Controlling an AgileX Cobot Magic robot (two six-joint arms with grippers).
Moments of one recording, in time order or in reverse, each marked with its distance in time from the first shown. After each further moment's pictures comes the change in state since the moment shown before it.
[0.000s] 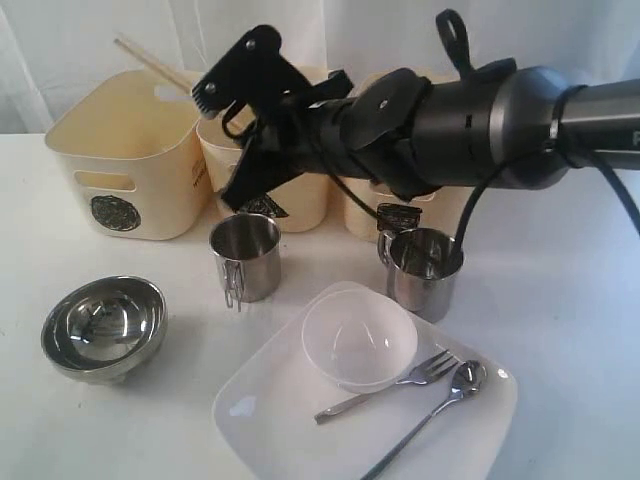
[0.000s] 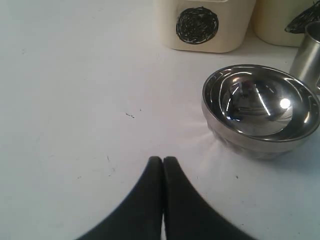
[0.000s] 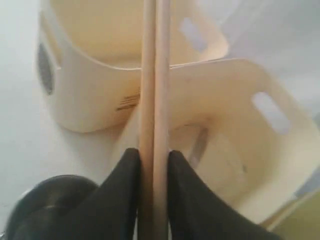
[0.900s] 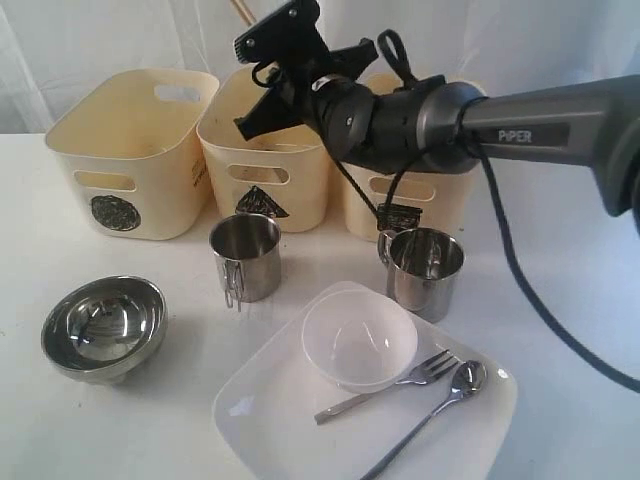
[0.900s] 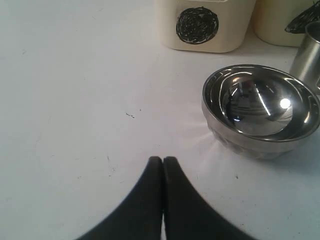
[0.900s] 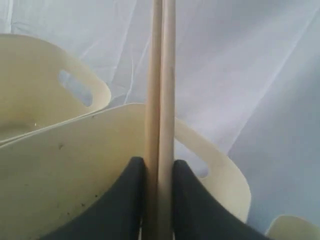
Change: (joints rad) left arm 0.000 0.000 0.000 0.000 0.000 0.000; right arm -0.095 0.276 -0.270 -0.412 -0.293 0.497
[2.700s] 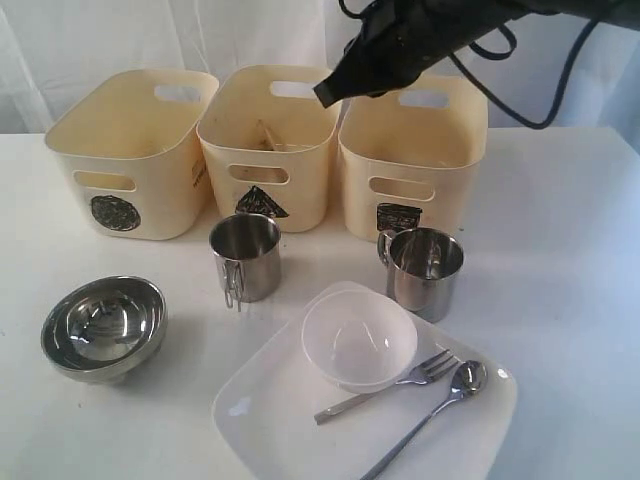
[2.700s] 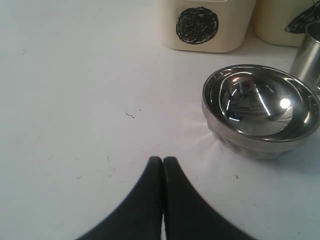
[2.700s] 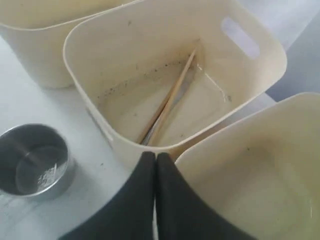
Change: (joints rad) left arm 0.000 0.000 0.000 0.000 0.000 0.000; right arm -0.210 -0.257 -0.100 -0.166 1.011 0.189
